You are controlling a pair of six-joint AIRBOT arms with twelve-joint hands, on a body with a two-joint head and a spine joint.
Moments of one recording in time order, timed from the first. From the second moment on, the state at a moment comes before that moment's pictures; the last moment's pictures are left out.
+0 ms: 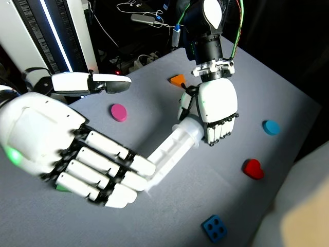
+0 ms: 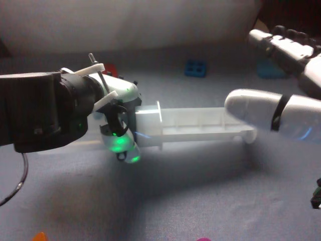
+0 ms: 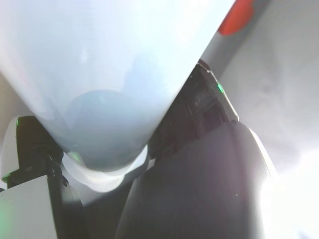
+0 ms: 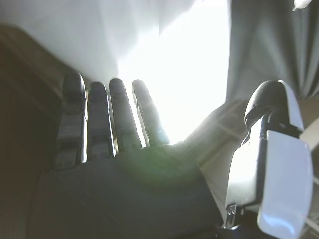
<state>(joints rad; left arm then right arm) 0.42 -1.17 1.06 1.09 0.54 -0.24 -0.76 -0.79 0.59 0.74 0.87 -1.28</state>
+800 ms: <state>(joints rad) 0.47 -1.26 1.18 1.02 0.40 -0.19 -0.78 -0.80 0.62 0.70 0.86 -1.32</state>
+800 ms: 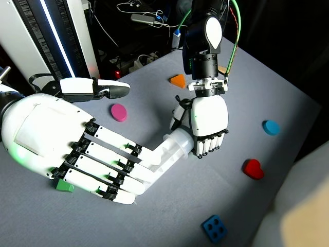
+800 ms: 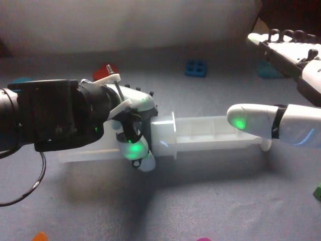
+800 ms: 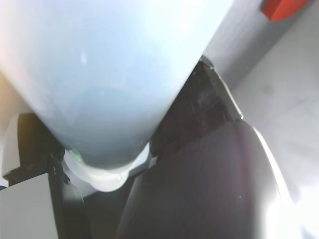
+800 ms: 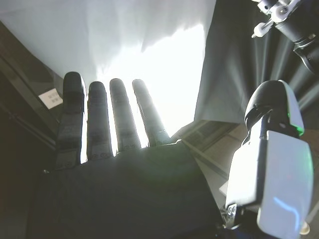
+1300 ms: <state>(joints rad) 0.48 -1.26 1.19 1.02 0.39 -0.18 -0.78 -0.80 0.63 0.69 0.87 -1.32</state>
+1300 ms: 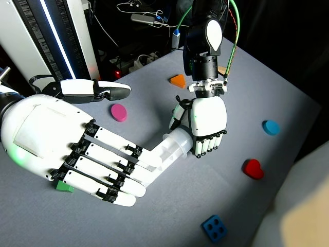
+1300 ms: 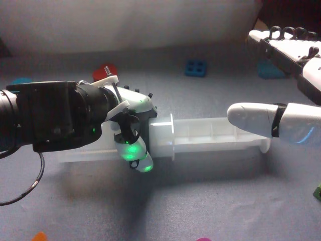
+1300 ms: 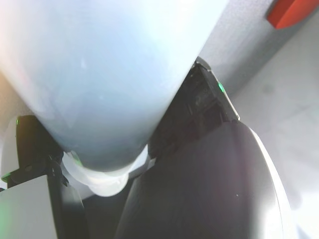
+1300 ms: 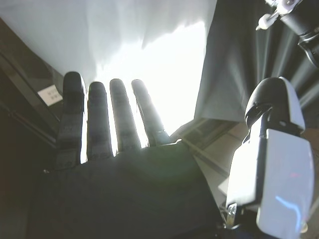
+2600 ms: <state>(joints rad) 0.48 -1.24 1.17 1.02 0.41 -0.16 -0.78 -0.81 0.63 0.69 0.88 -1.32</state>
